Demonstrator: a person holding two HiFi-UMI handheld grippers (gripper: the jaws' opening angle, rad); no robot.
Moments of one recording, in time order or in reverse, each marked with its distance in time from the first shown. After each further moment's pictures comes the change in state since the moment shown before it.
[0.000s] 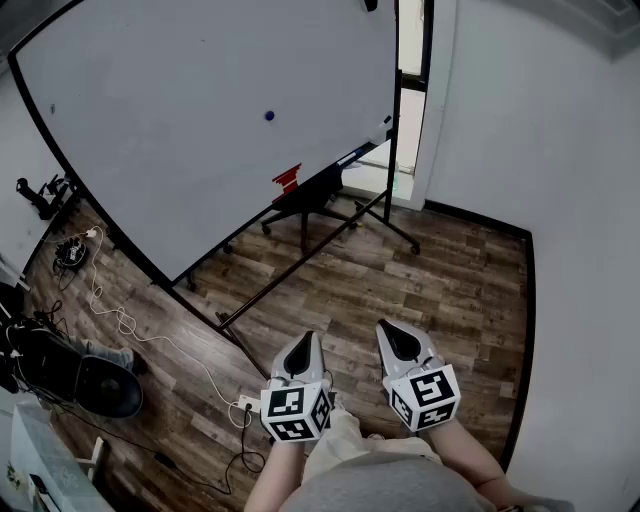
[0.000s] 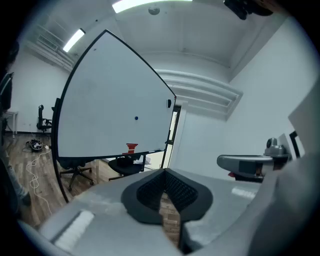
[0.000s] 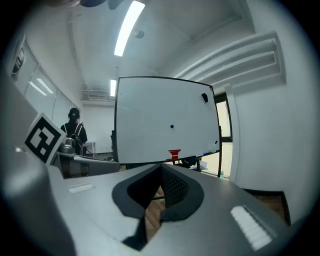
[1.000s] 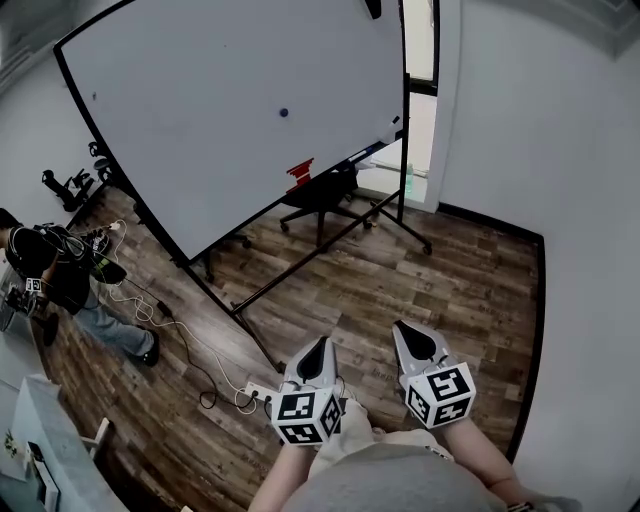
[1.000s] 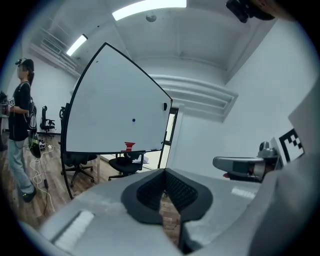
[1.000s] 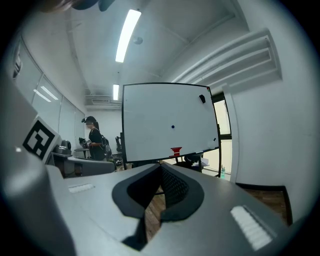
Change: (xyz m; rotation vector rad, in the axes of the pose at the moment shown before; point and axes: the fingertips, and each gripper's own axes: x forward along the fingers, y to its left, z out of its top) left arm -0.078 -0.073 -0.036 -0.019 -0.022 0.008; right arm -0.098 -0.005 -0.021 0.028 0.006 0.043
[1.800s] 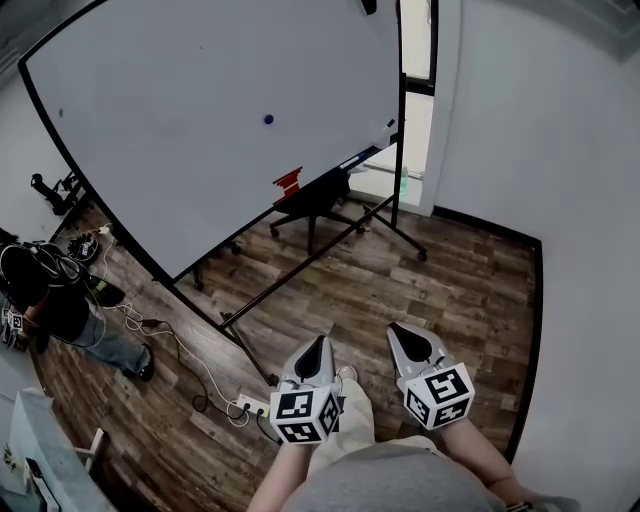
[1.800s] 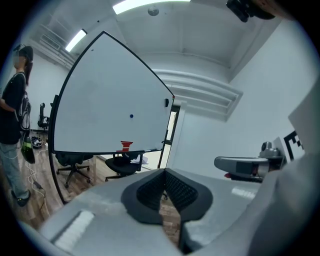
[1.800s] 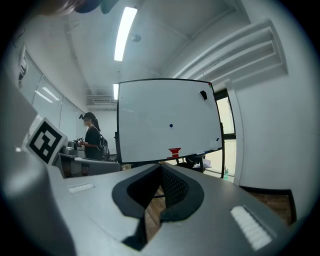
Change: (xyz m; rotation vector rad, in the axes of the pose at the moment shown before) left arm 0.096 0.016 0.014 -0.013 0.013 -0.008; right arm 0.071 -0.052 0.008 -0.005 0.006 0.037
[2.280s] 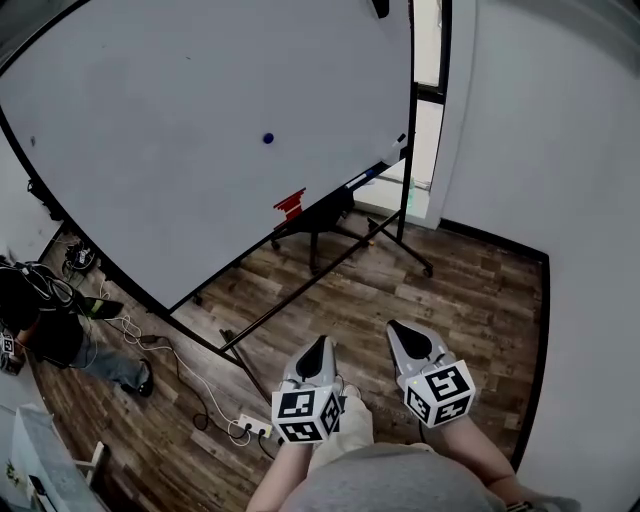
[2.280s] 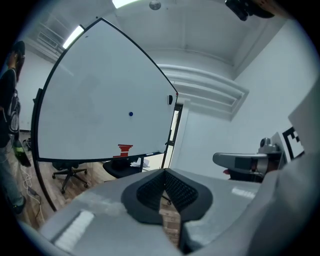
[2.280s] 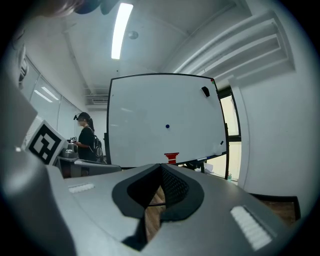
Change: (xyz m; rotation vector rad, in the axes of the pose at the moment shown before) left arm 0.107 0.050 0.039 0.005 0.007 -0.005; right arm 0.113 -0.050 0.033 -0.011 -0.007 0.011
